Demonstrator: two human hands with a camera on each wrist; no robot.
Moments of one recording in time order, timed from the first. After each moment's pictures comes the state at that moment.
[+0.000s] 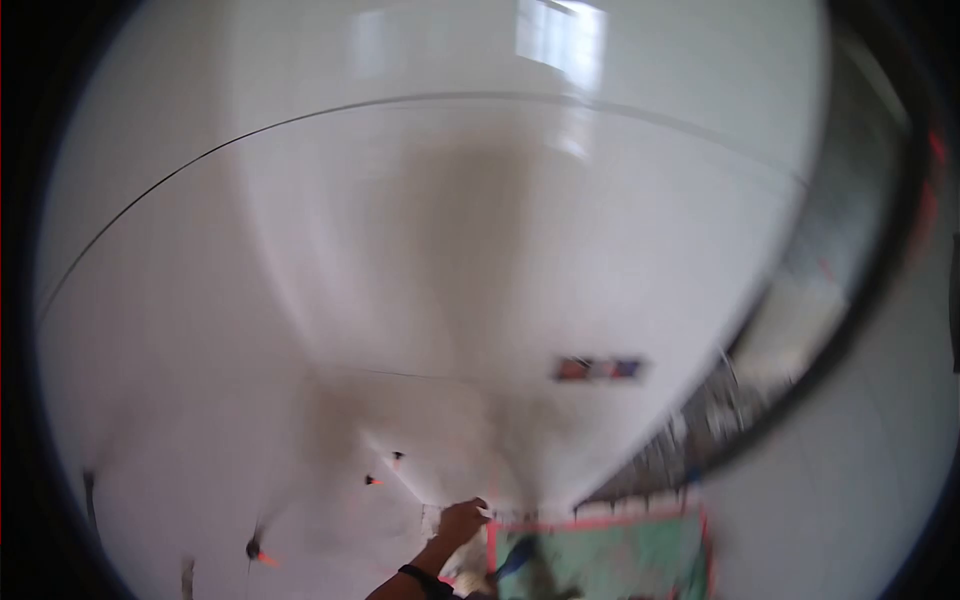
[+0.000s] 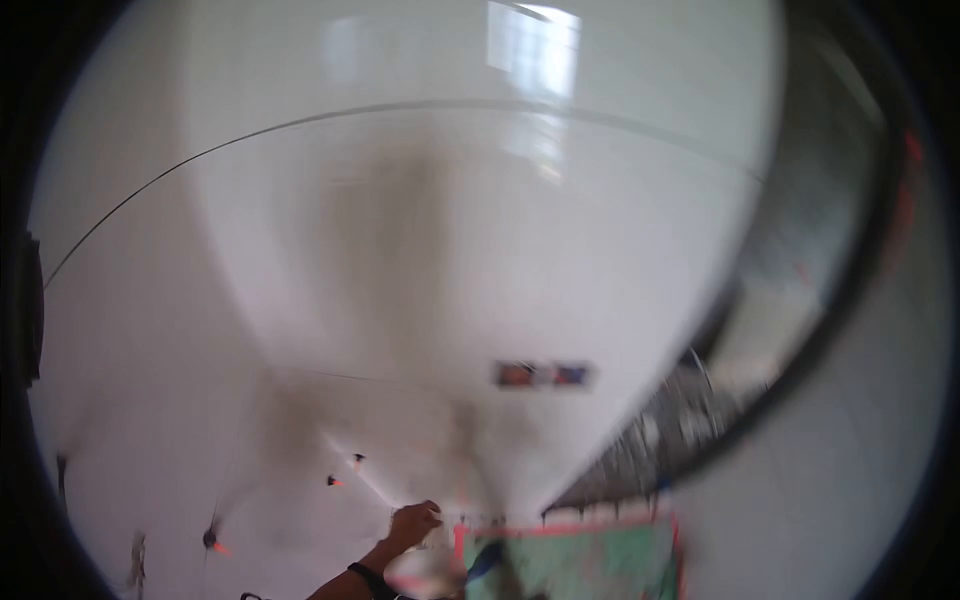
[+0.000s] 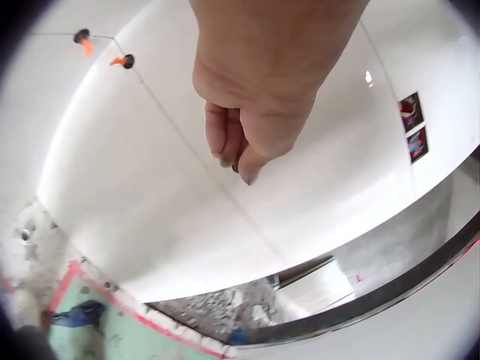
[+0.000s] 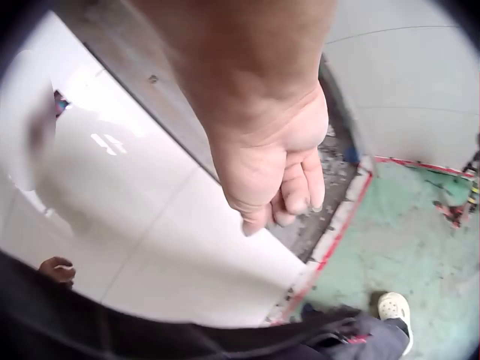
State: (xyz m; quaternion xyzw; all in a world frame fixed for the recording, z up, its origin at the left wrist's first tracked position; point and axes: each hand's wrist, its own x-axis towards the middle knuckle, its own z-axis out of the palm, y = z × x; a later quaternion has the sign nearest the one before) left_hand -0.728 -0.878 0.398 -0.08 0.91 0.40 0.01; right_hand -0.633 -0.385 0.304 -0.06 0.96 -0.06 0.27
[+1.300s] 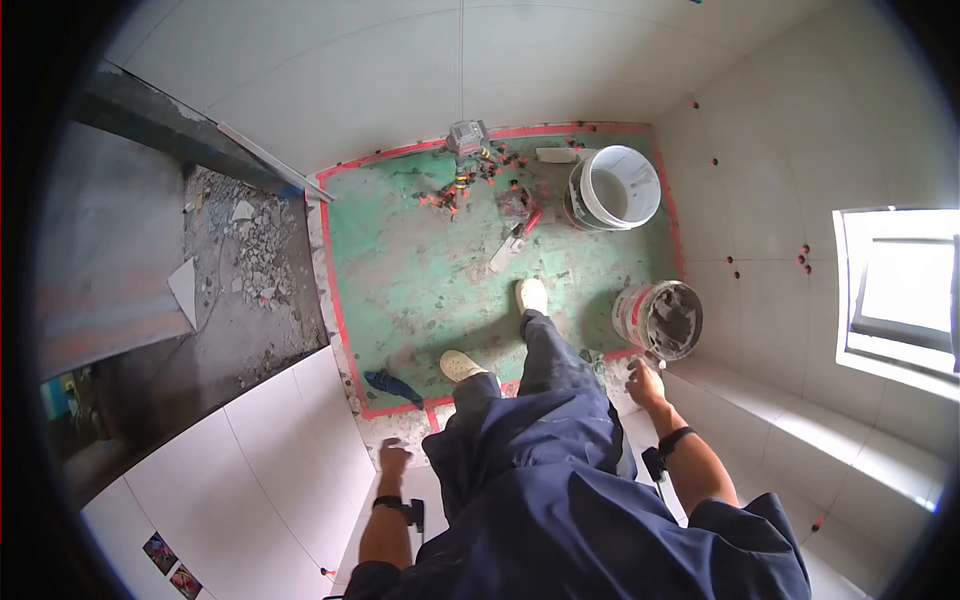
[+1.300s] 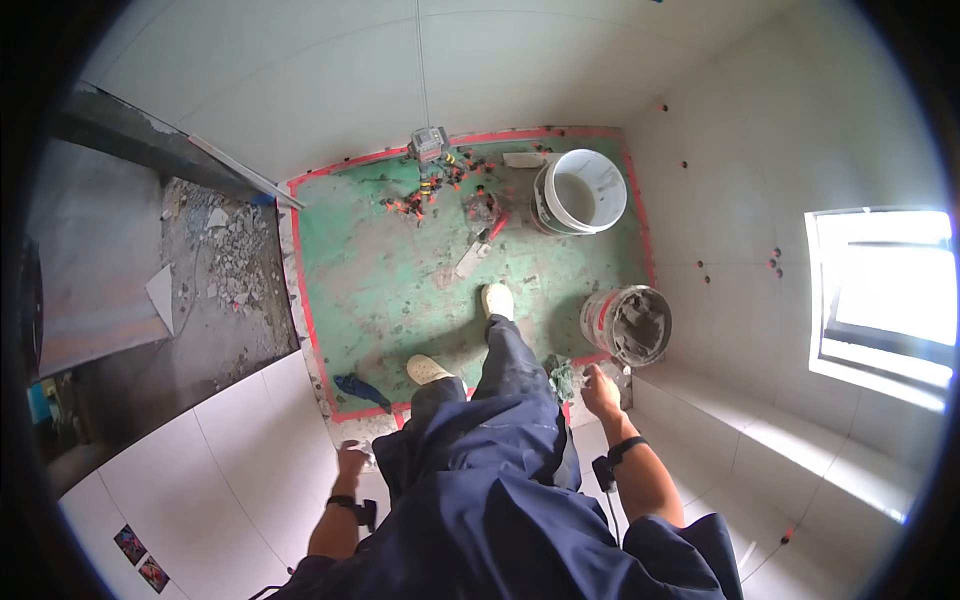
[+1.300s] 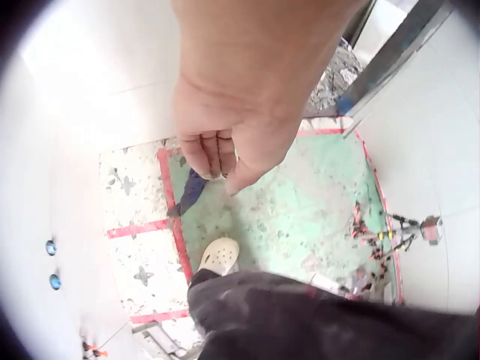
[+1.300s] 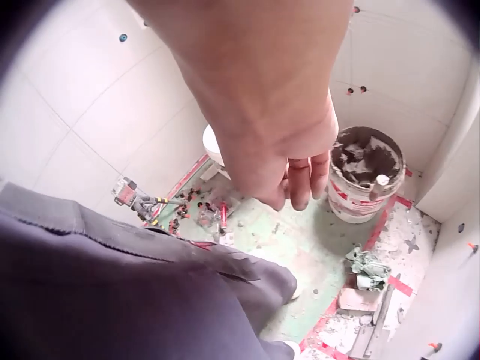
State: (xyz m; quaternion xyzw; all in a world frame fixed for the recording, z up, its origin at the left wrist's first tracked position) left_hand -0.655 -0.676 0.101 0.17 0.82 0.20 0.51; right_hand -0.064 -0.366 0.244 0.75 0.60 -0.27 0.09
